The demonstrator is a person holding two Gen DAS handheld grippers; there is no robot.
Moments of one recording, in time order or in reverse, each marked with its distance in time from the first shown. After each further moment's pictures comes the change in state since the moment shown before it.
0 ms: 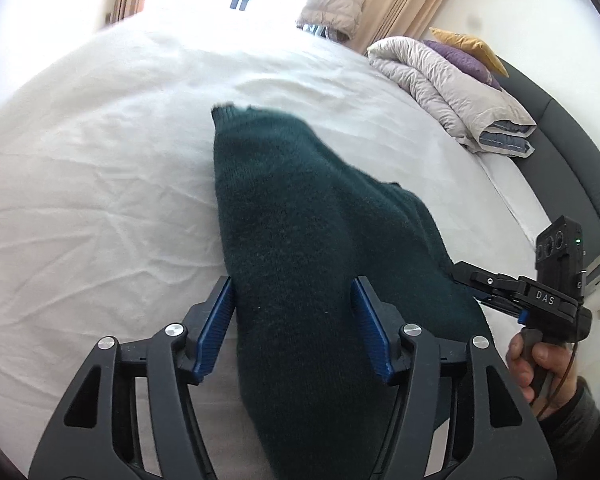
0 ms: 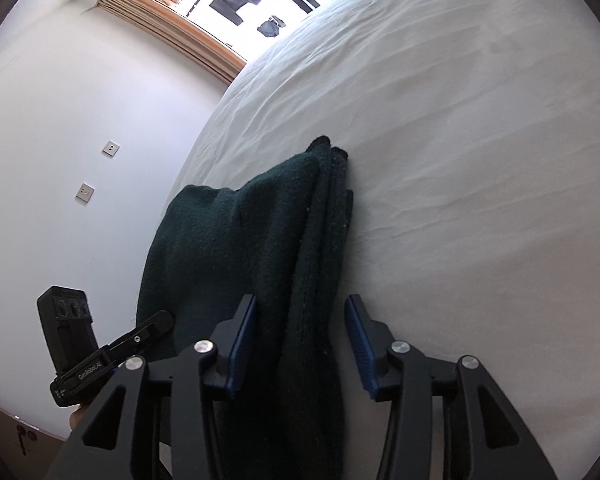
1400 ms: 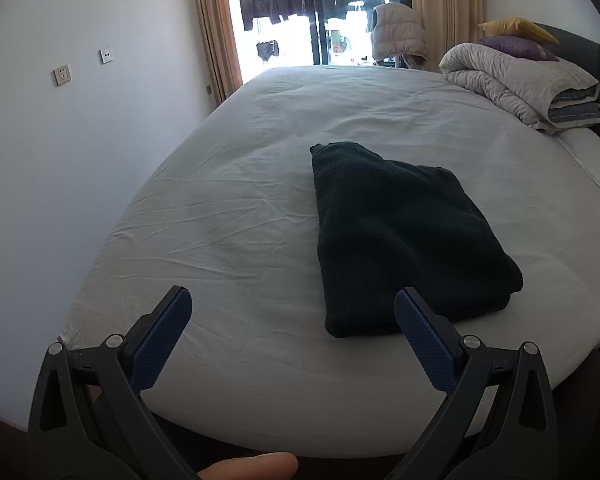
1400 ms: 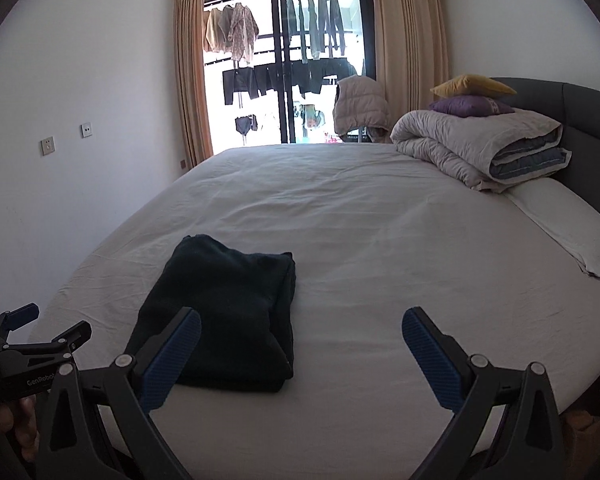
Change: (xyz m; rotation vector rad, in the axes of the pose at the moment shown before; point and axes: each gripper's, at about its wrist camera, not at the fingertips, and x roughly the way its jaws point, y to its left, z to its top) left arm -0.122 -0.087 -0.123 0.097 -0.108 0.510; right arm -0.171 0.132 -0.112 -0.377 -0.389 -0.490
